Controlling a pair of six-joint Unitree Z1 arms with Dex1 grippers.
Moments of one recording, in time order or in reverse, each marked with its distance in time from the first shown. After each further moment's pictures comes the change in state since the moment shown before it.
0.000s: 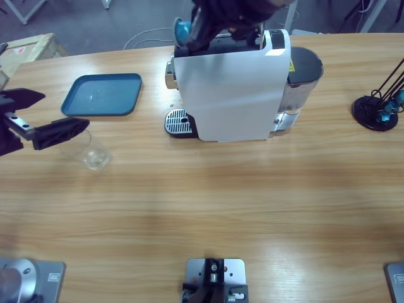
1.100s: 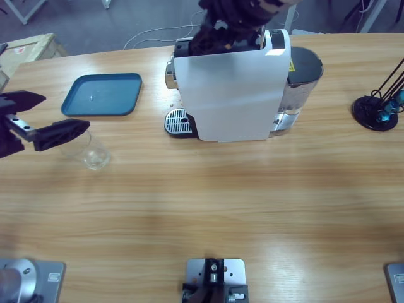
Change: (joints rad) arm 0 0.000 0.000 0.006 0.000 0.000 -0.014; arm 1 -0.020 0.013 -0.001 -0.018 -0.023 0.043
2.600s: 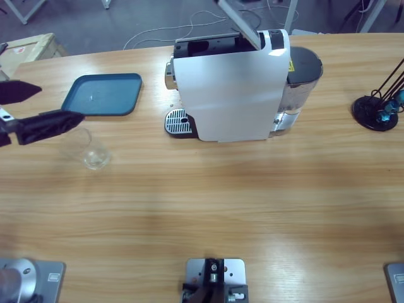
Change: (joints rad) arm 0 0.001 -0.015 -0.092 0.076 -0.062 0.000; arm 1 -0.022 -0.044 0.283 -0.540 -0.133 0.997
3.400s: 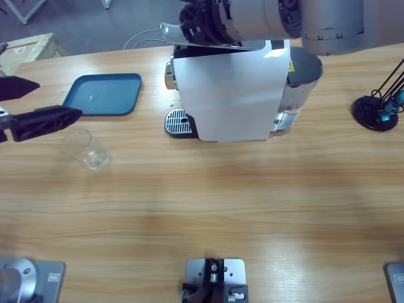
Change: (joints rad) arm 0 0.000 0.000 -0.021 0.013 -0.006 0.000; arm 1 0.037 0.116 0.002 -0.046 0.046 -0.021
